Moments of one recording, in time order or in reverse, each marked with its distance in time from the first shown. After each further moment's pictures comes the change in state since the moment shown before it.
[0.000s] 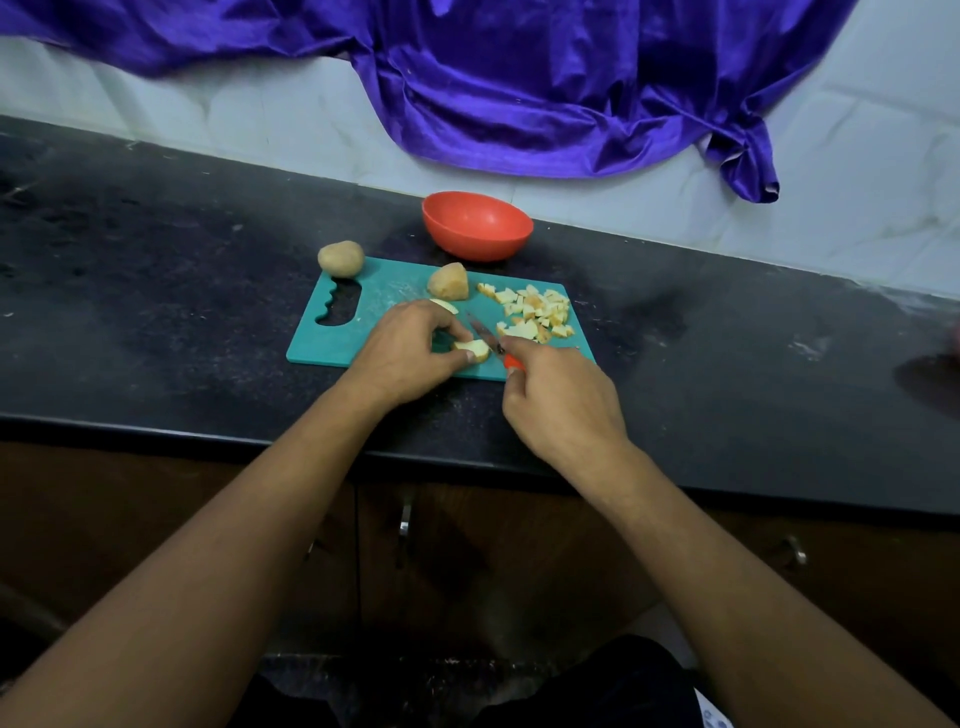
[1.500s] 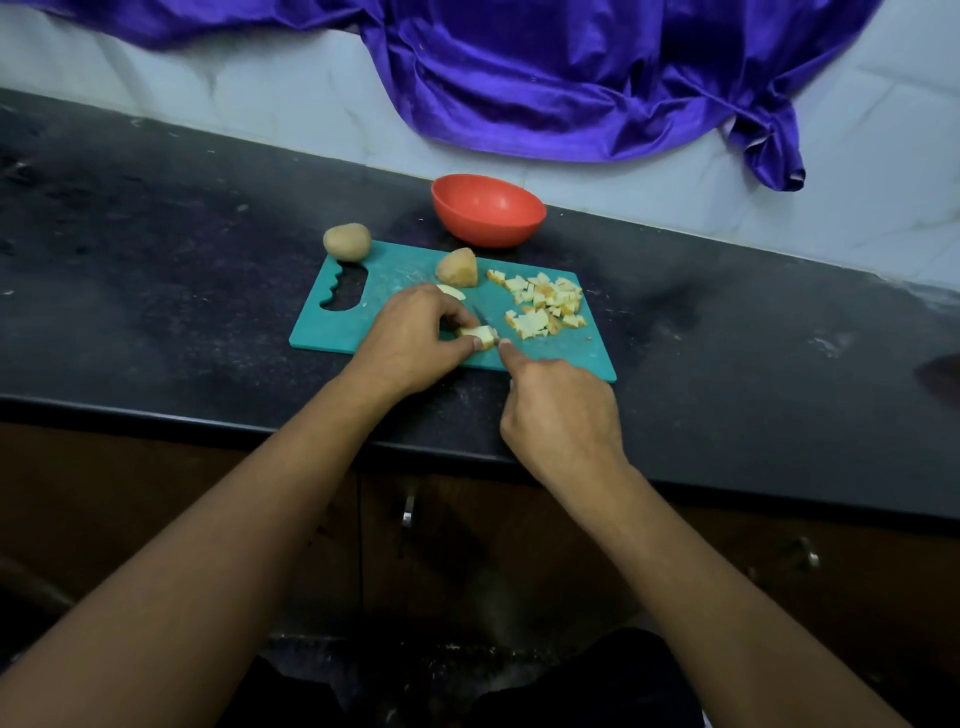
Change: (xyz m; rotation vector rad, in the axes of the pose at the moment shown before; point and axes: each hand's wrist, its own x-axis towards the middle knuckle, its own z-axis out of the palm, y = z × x) left_hand -0.002 0.004 0.000 0.045 0.061 0.020; right_hand -0.006 -0.005 0.017 -0.218 -0.060 -0.063
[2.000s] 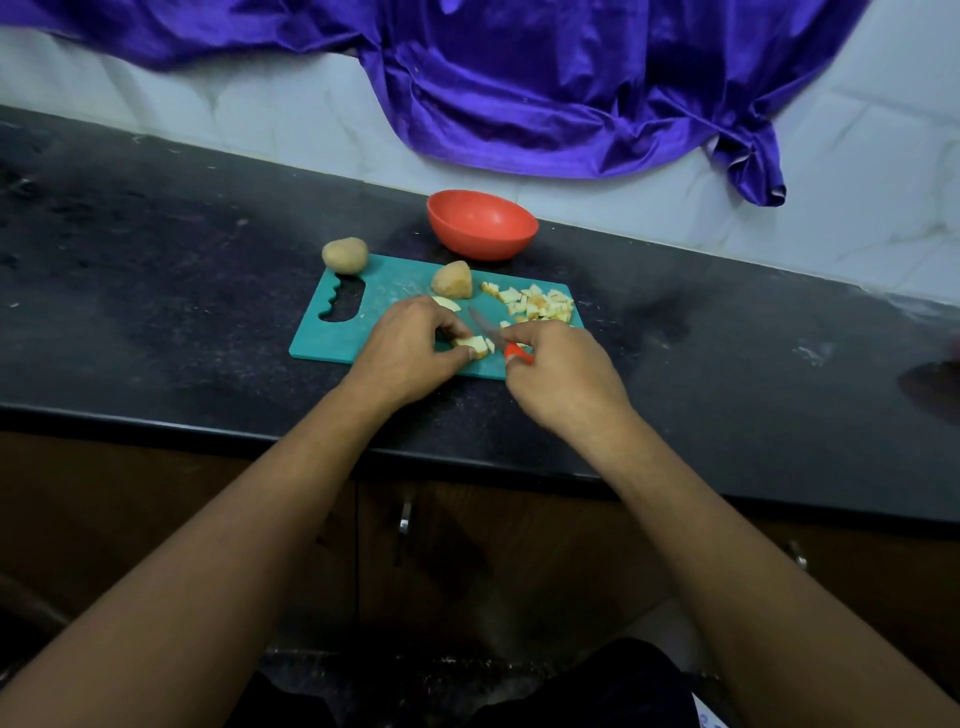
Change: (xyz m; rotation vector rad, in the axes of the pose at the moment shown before) left_hand -0.002 0.002 -0.001 0.024 0.010 0.020; right_hand 0.021 0.010 -0.030 0.372 -0.005 0.124
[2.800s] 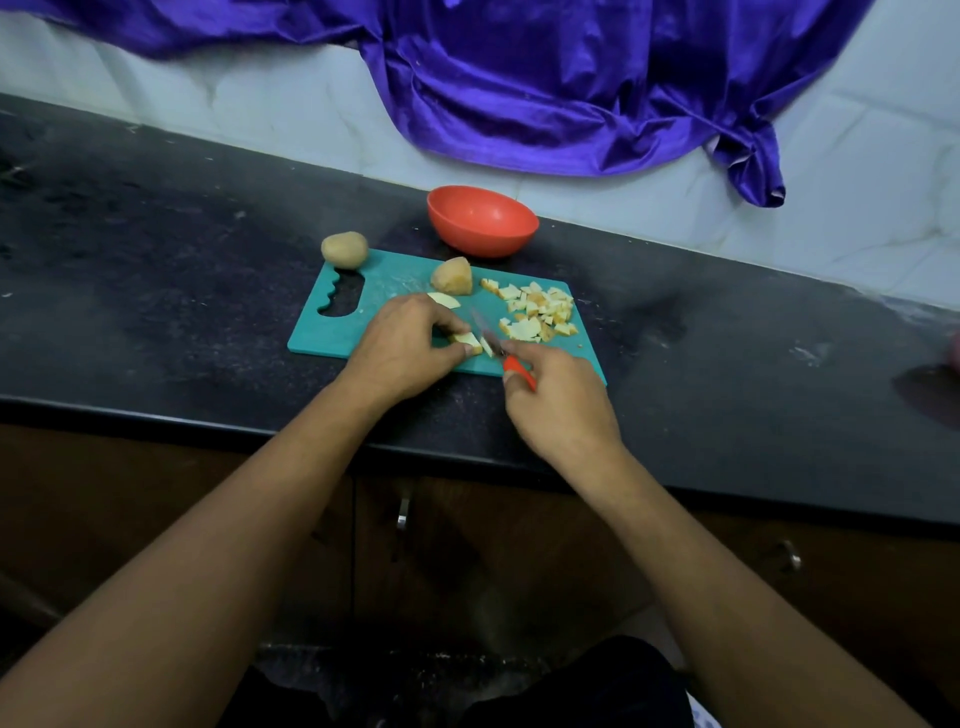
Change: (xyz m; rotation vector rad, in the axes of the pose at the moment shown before) left_hand 0.001 -0.007 0.001 -0.001 -0.008 -0.051; right_hand -0.015 0.013 0.025 0.099 0.030 -0.002
